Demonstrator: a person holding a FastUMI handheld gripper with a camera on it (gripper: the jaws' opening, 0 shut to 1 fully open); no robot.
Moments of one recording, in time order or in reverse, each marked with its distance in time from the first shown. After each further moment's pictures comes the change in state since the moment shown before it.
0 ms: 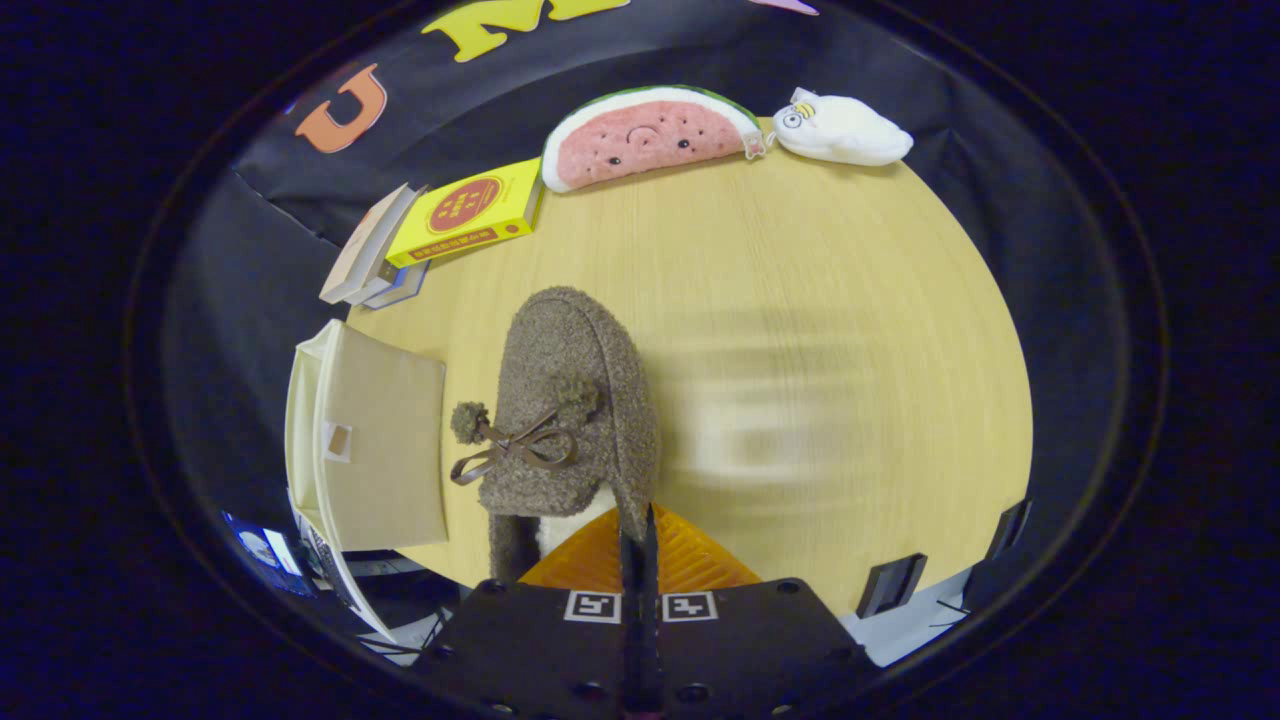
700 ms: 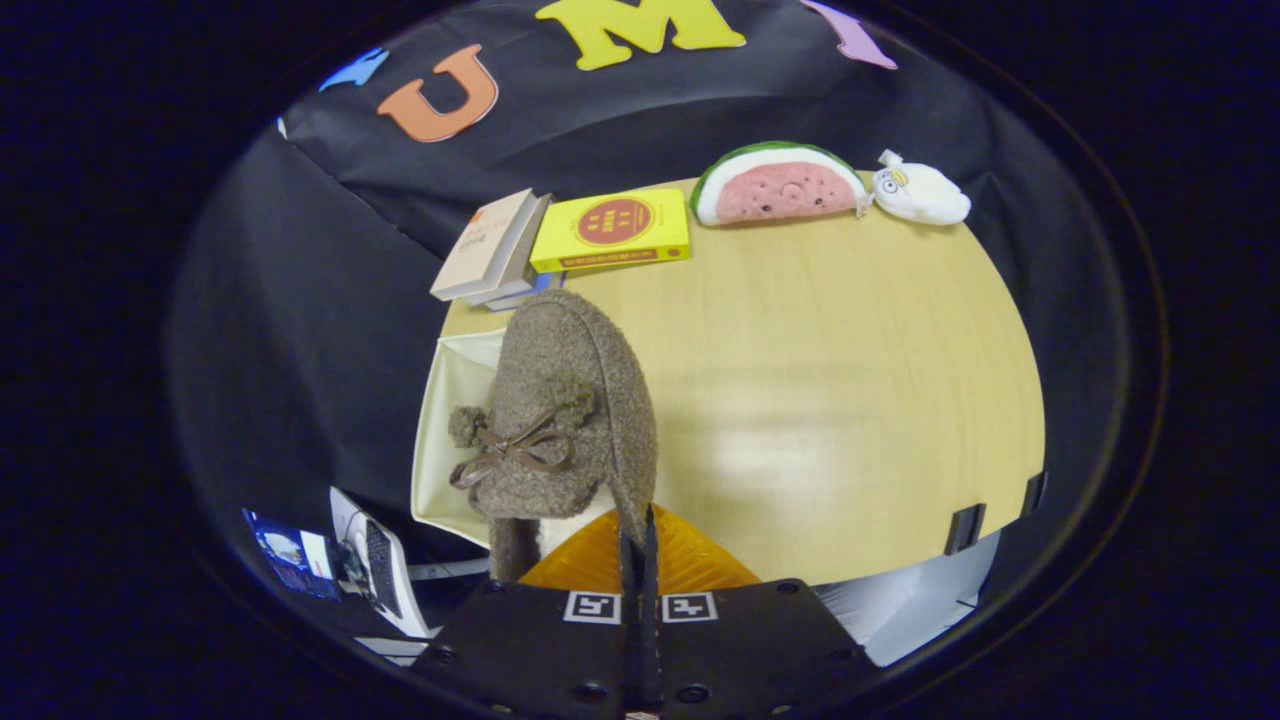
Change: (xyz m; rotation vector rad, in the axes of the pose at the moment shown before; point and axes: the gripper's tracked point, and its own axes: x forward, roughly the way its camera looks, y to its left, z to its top) arm -0.071 0.201 -0.029 -0.042 -0.036 0.098
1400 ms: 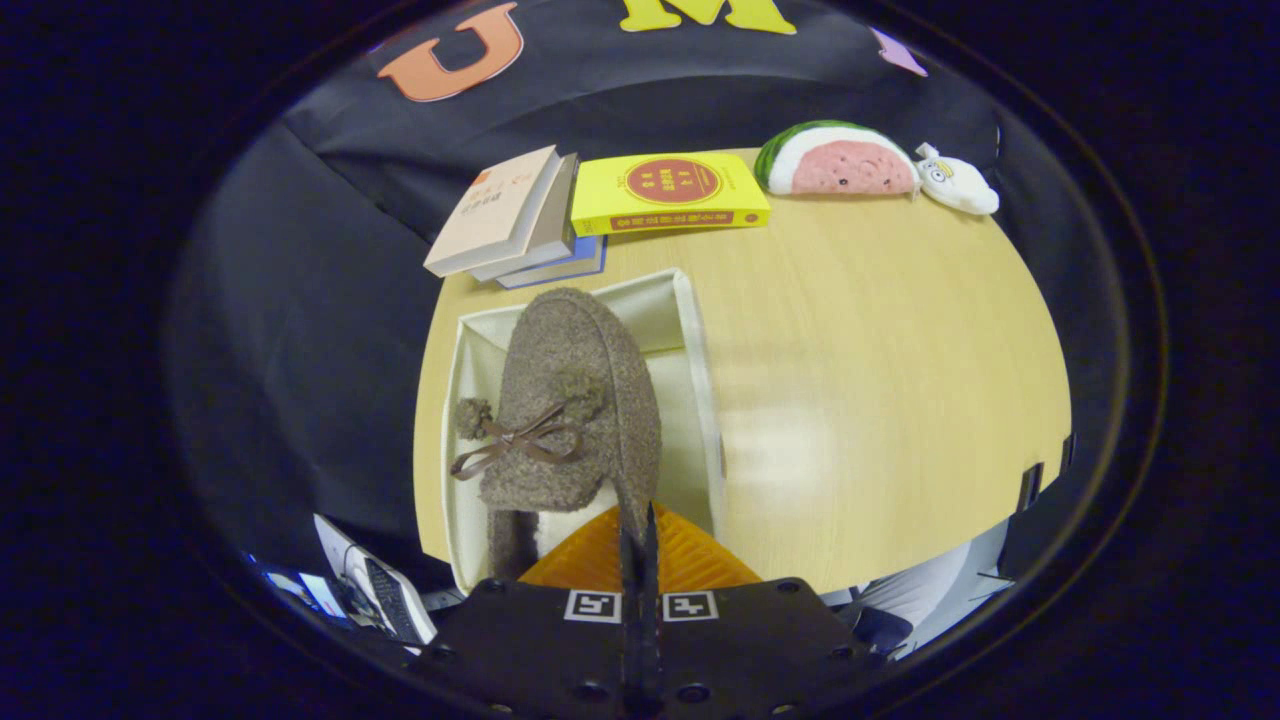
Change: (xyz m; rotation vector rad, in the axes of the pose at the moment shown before) arm 0.113 0.118 -0.005 0.057 -0.008 -0.134
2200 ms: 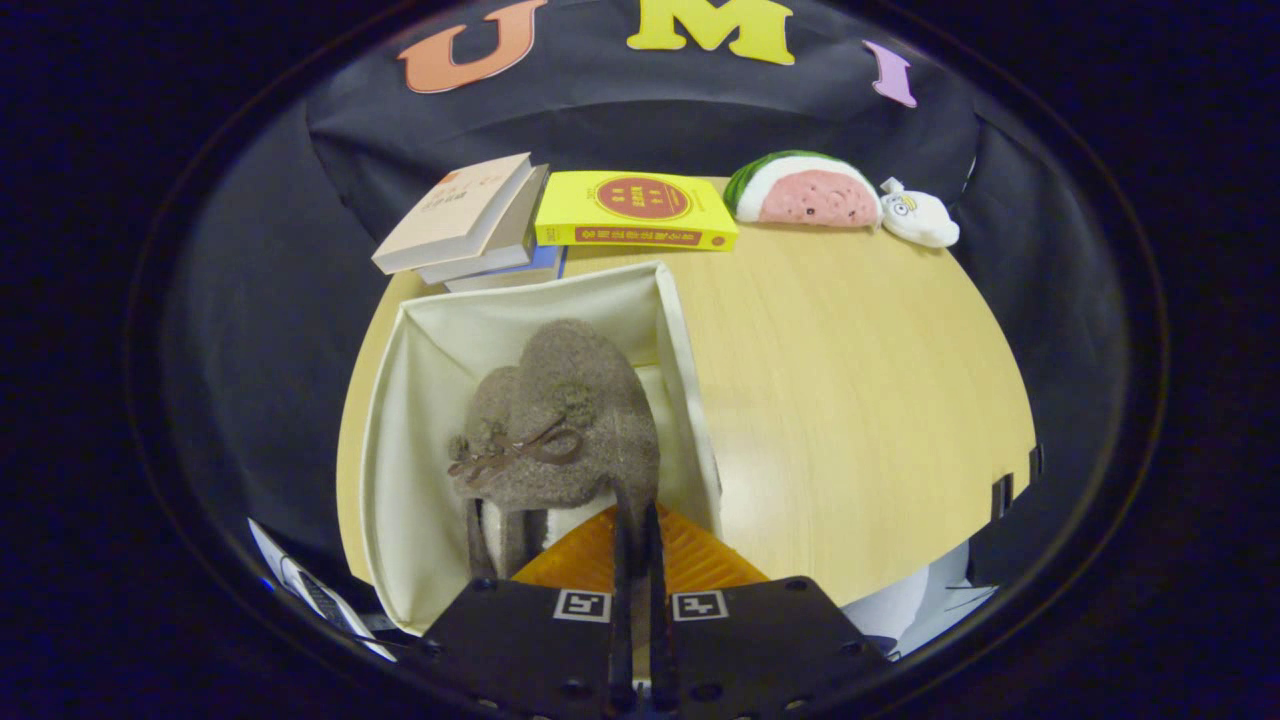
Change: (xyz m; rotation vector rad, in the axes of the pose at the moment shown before) arm 0.036 -0.009 -0.001 -0.042 -0.158 -0.175
